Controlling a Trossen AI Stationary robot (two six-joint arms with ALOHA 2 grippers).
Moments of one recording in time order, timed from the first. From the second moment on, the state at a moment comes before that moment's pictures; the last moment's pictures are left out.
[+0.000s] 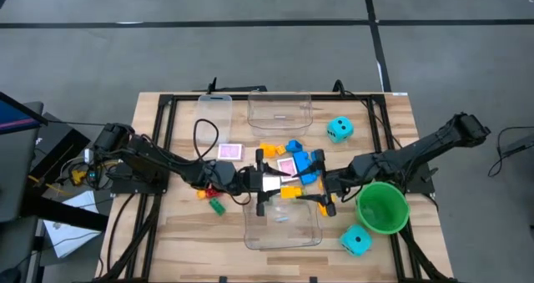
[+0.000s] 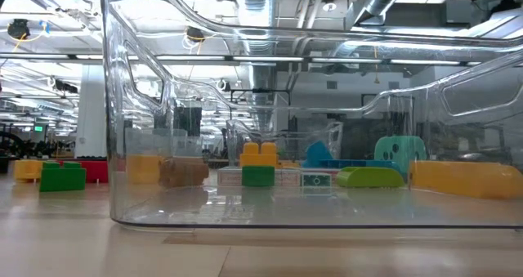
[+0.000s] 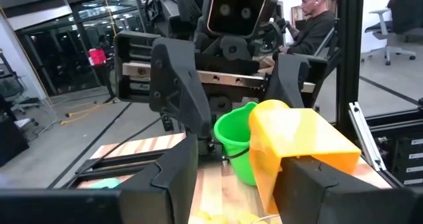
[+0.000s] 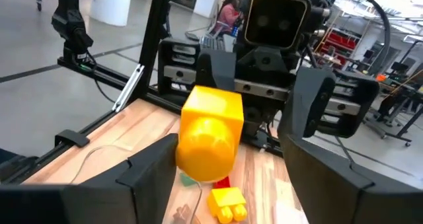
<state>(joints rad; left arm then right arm) -0.29 1.61 1.02 0.60 -0.34 0.20 0.38 1.16 0.72 0.36 0.21 -0.32</state>
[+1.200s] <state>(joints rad) -0.34 1.39 0.98 0.20 -0.39 0.20 0.46 1.07 0.72 0.20 0.42 -0.27</state>
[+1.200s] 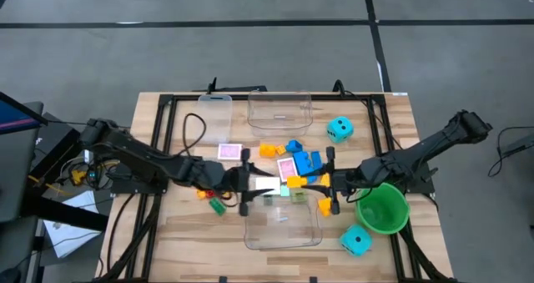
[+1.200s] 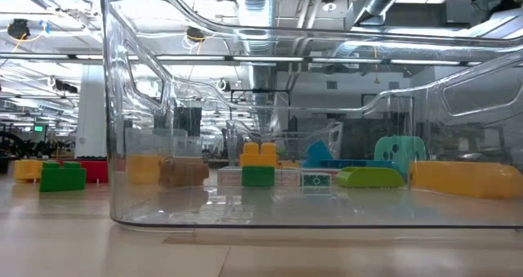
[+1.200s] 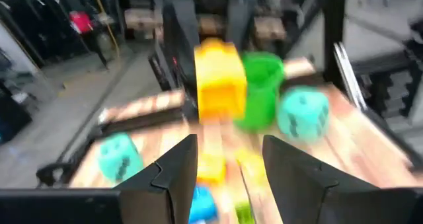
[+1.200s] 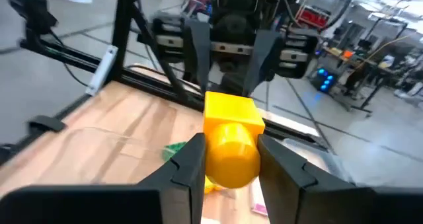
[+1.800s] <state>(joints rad) -0.36 1.14 0.77 0.25 -0.40 0.17 0.46 1.28 0.93 -0.33 0.18 0.03</state>
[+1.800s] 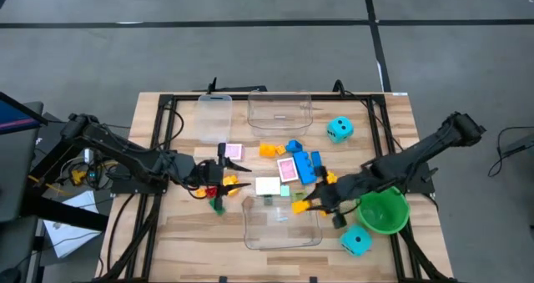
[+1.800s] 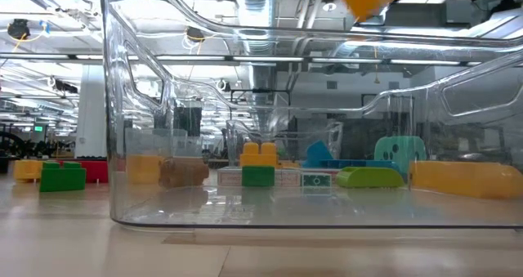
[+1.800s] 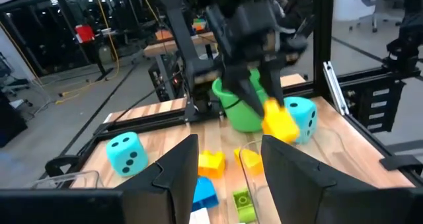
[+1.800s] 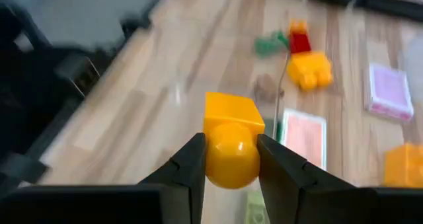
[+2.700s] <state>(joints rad) -0.36 1.14 0.77 0.27 -0.40 0.21 0.45 1.63 1.23 -0.76 0.23 0.22</state>
